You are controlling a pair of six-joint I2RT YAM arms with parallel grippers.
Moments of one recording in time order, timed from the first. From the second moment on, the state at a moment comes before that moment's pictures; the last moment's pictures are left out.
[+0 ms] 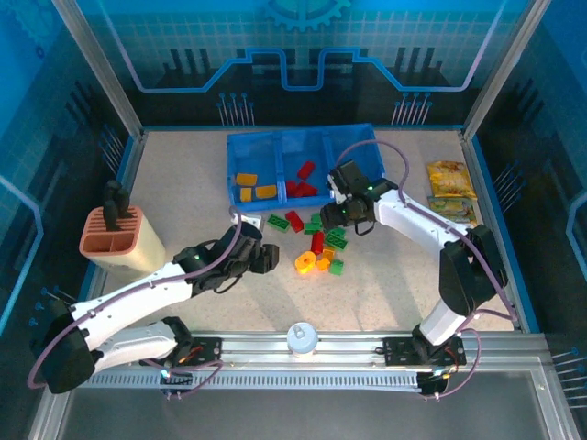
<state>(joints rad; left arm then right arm) -0.79 1.07 0.72 -0.49 -0.20 -0.63 0.53 1.64 1.23 -0.73 0.02 0.23</state>
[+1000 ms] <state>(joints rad) -0.75 0.92 0.68 -0.52 -0.19 -0.64 0.52 1.93 1.30 -0.68 0.00 0.14</state>
